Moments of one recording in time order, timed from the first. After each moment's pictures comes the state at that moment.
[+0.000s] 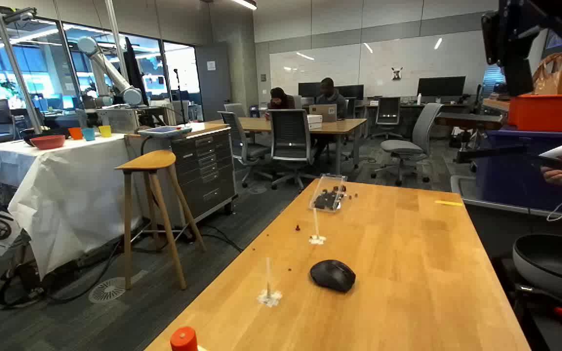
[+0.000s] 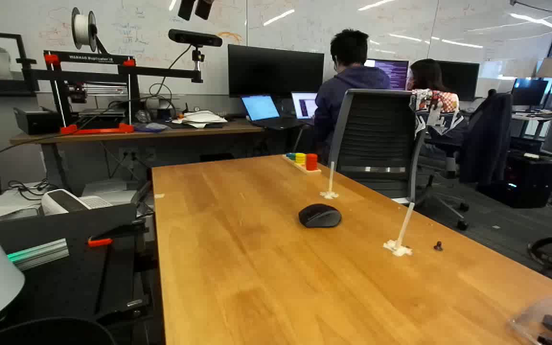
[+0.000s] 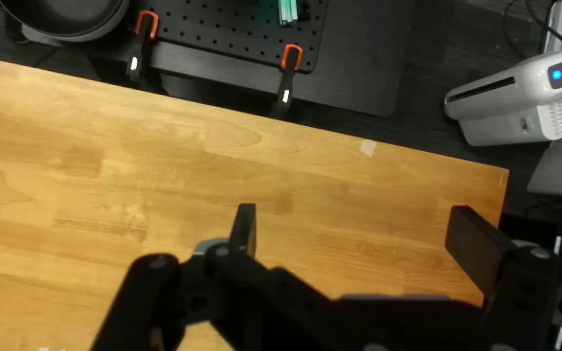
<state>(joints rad) 0.15 -0.34 0.12 -2.07 0.15 1.42 0.02</state>
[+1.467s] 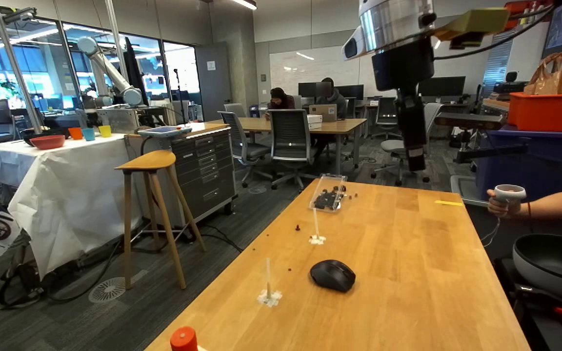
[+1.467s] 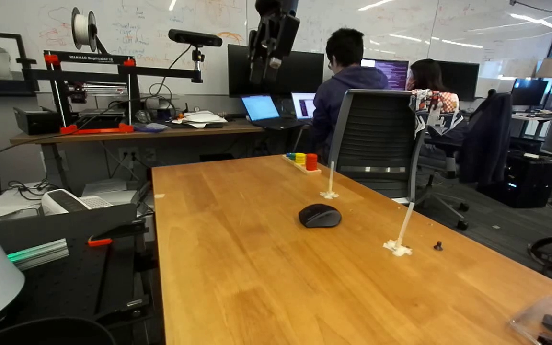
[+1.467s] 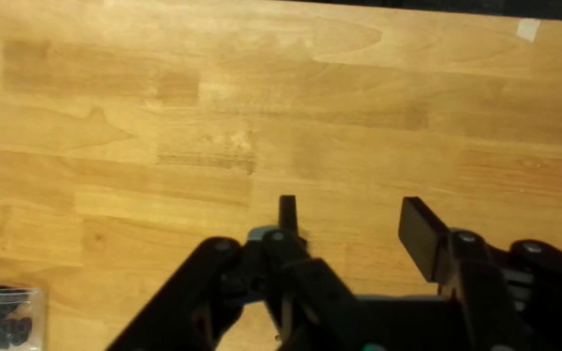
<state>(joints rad) 0.07 -0.09 0.10 -2.06 -0.07 1.73 0.07</state>
